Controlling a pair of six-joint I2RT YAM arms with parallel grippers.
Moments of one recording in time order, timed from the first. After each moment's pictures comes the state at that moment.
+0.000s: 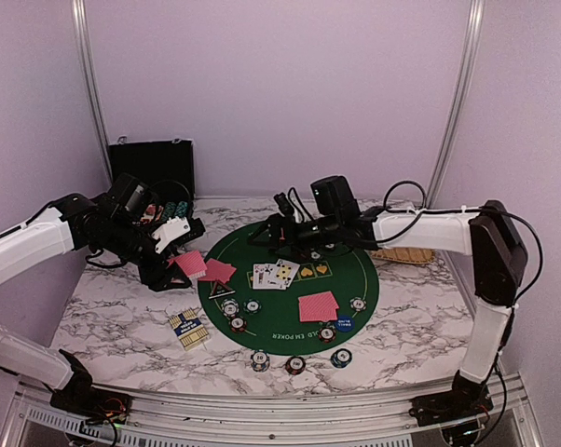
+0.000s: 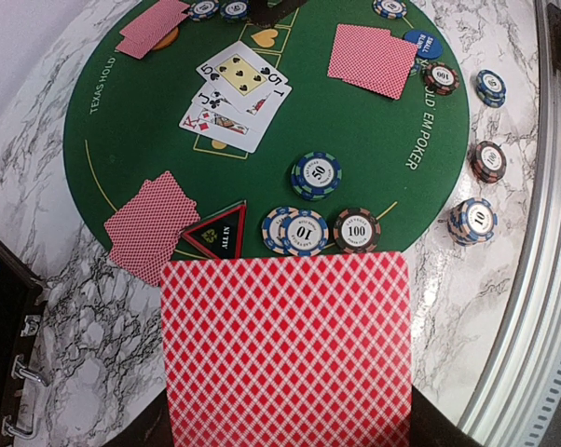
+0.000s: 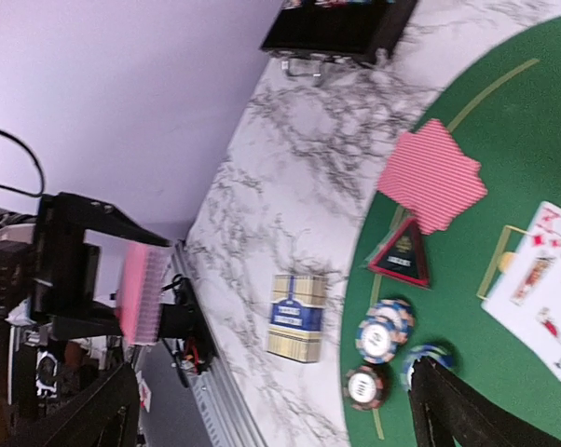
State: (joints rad) left arm -0.57 1.27 1.11 -0.84 0.28 0.46; right arm 0.73 1.89 1.37 -0.02 -0.65 0.71
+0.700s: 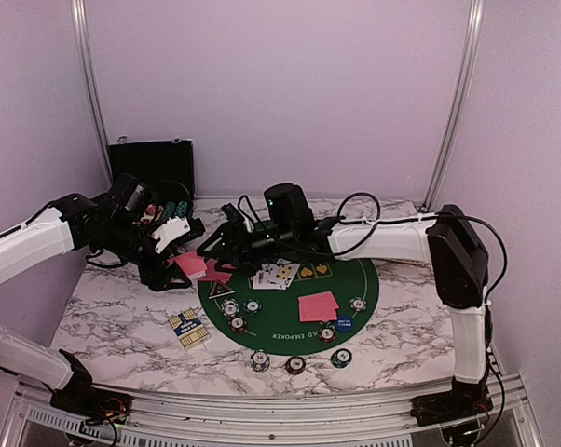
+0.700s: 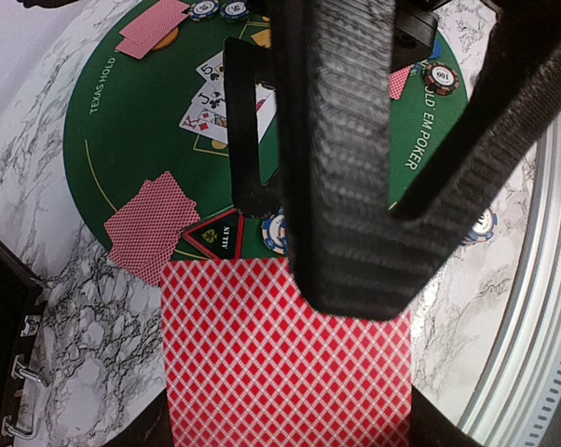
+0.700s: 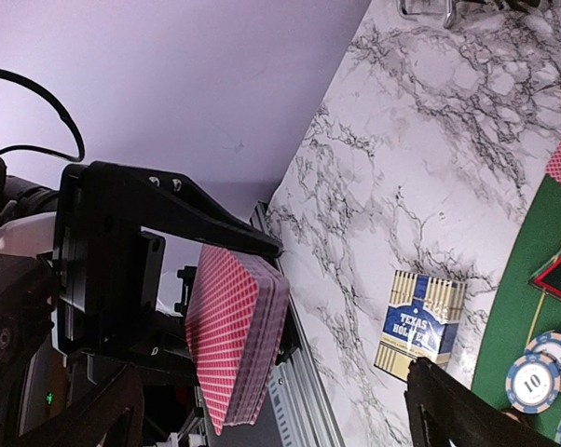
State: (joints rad) left arm -0.57 1.27 1.11 -0.84 0.28 0.46; right arm 0.90 2.10 1.59 0.12 -0.78 0.90
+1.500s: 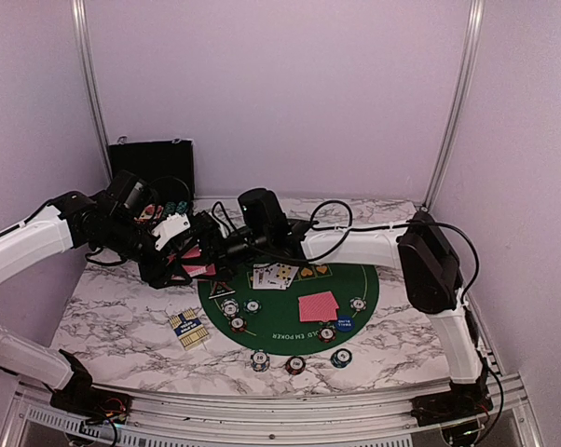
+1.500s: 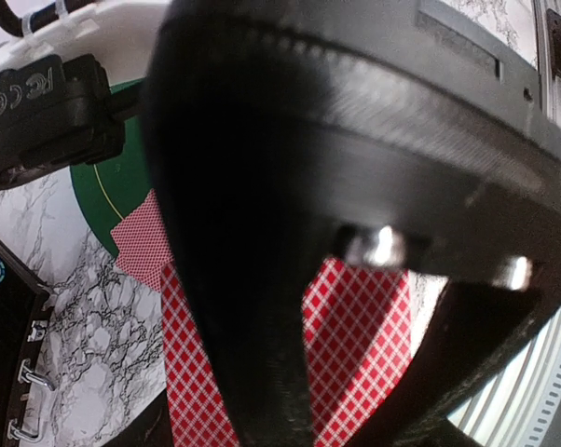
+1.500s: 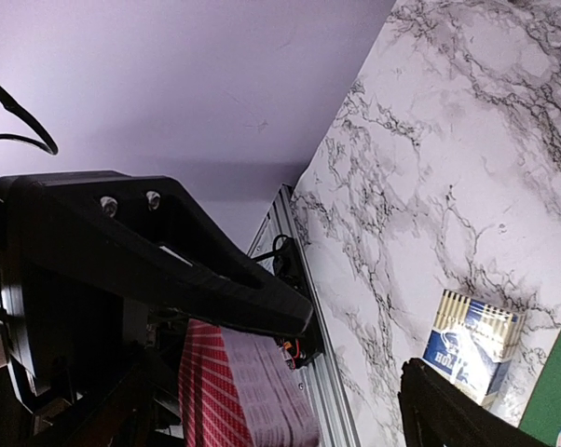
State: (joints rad) left arm -0.57 1.27 1.13 -0.84 0.28 0.46; right arm 0.95 2.27 1.82 0.11 -0.84 0.95
